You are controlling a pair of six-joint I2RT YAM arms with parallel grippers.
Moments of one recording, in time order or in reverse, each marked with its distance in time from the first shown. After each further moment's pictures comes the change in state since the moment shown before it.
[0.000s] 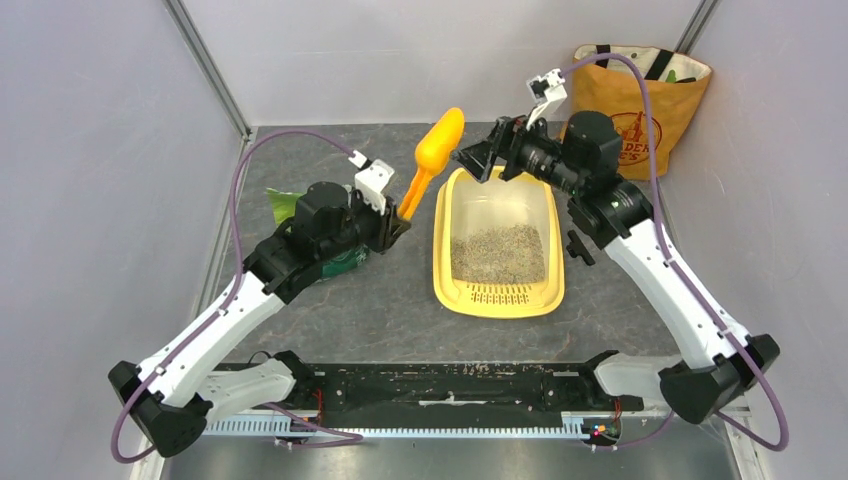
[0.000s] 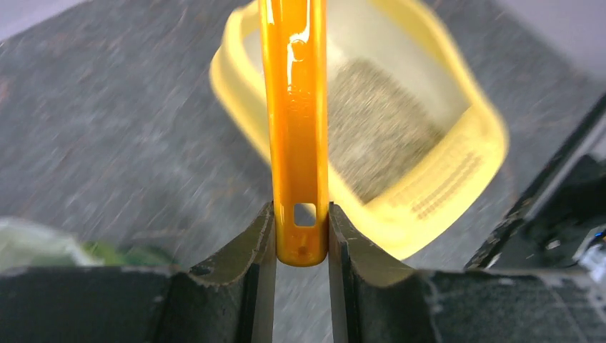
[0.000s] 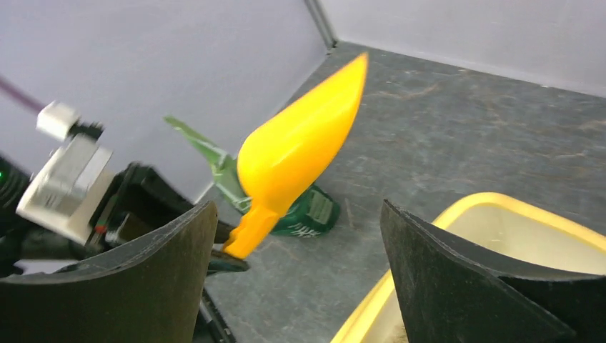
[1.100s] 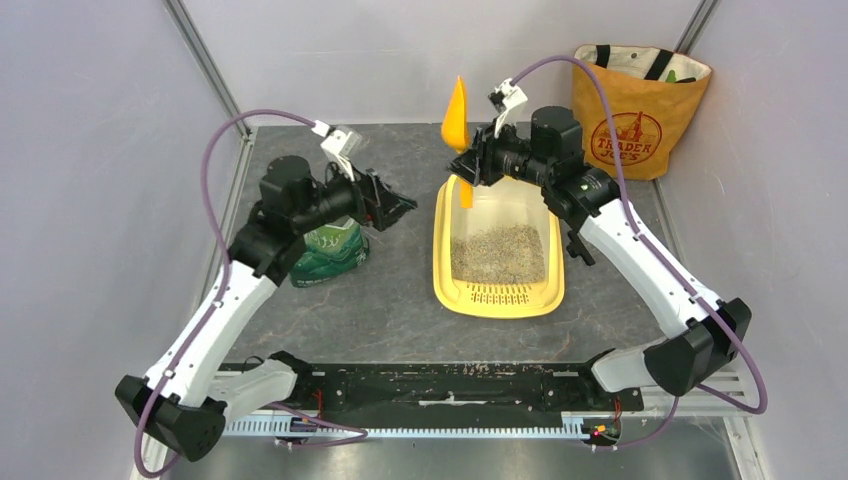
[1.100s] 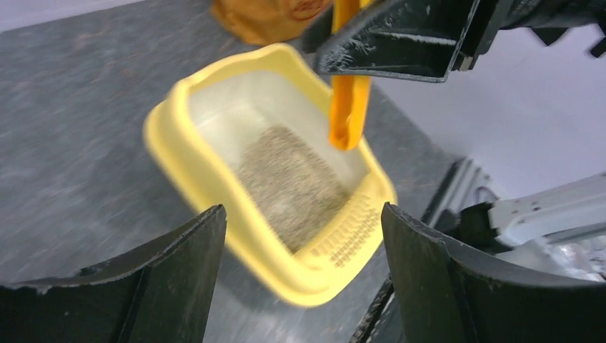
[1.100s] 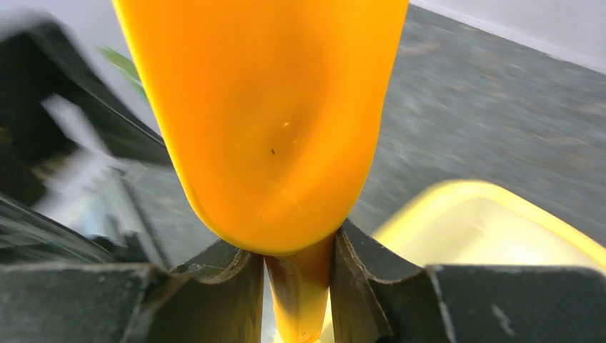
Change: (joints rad) left arm 0.220 0.045 0.014 0.293 0.445 -0.316; right arm 0.023 0.118 0.008 0.030 -0.126 -0.060
